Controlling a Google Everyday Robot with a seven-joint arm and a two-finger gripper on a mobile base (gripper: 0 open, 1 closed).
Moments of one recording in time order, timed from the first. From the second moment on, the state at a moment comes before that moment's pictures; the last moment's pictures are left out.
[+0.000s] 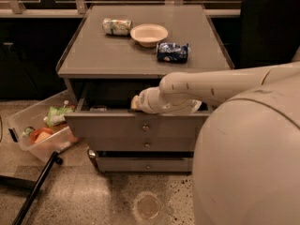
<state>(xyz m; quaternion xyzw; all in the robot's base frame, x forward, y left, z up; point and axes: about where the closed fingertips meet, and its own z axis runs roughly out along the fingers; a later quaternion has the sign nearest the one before) 0.684 0.028 0.675 -0.05 0.91 0.27 0.31</state>
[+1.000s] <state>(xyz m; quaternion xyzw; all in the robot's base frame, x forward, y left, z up) 0.661 0.024 0.664 0.07 0.91 0.30 0.27</state>
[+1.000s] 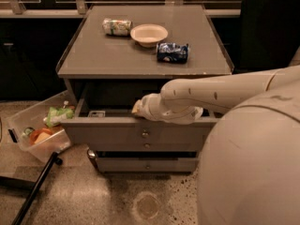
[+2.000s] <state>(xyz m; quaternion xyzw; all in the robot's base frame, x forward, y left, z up) 0.620 0.010 0.657 0.31 0.87 0.30 0.23</state>
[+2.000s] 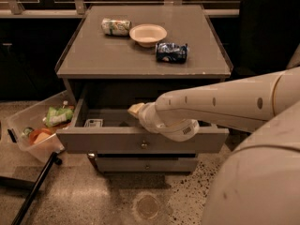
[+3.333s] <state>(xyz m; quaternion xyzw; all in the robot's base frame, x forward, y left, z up) 0.608 0.003 0.629 0.36 0.87 0.28 0.19</state>
